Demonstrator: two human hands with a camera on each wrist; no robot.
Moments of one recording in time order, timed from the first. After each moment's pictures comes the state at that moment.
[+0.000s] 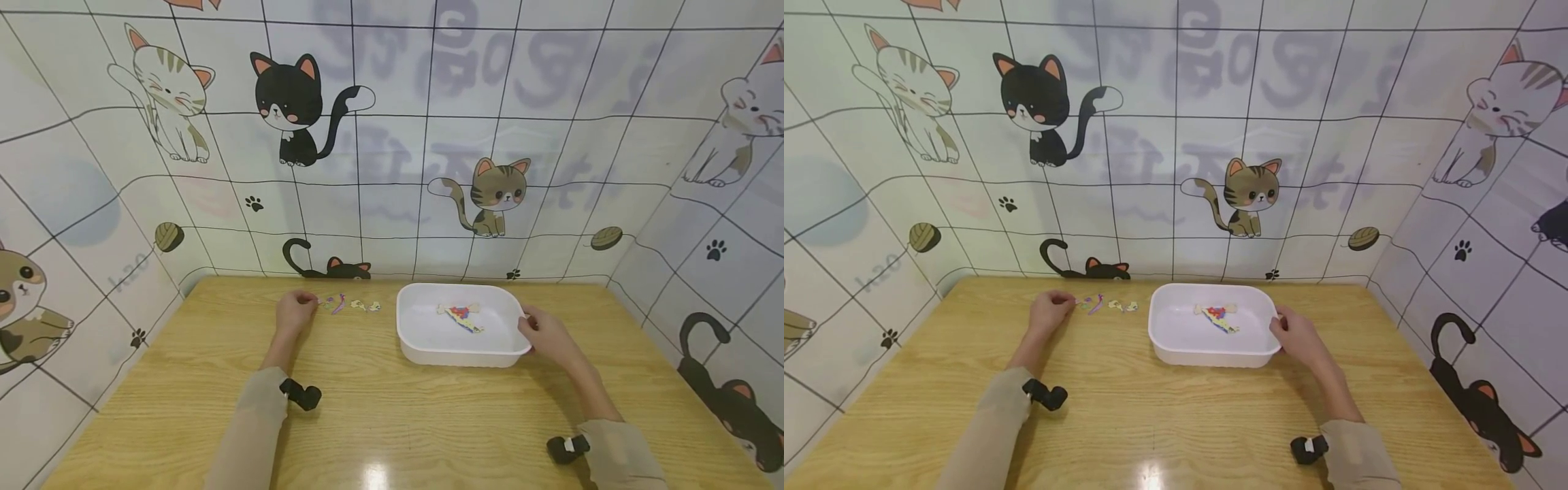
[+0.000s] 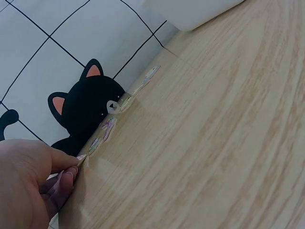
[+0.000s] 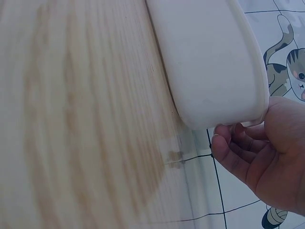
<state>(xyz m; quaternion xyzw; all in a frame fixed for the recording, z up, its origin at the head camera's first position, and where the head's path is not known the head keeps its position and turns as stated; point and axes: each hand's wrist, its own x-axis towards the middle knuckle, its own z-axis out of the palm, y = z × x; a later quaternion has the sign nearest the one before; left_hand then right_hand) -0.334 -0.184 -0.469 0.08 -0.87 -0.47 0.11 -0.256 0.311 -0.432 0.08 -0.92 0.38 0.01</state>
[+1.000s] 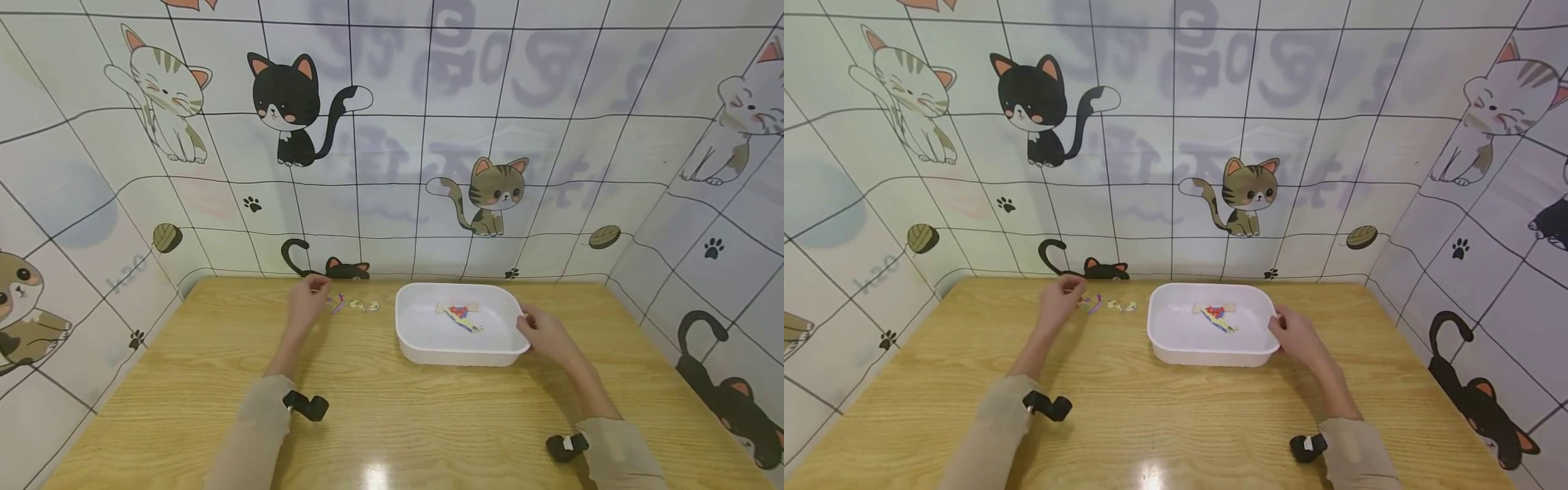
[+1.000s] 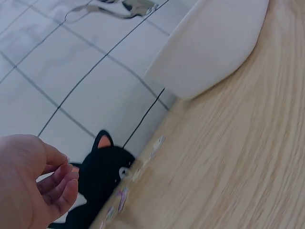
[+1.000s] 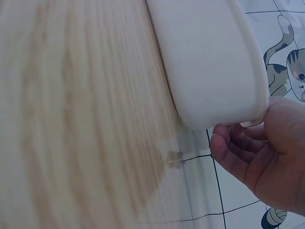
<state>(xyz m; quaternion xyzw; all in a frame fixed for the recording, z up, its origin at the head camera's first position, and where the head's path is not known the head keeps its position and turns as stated) -0.320 -0.146 -0.429 0.02 -0.84 -0.52 0.16 -0.257 0.311 -0.432 0.08 -0.93 0.37 0.01</state>
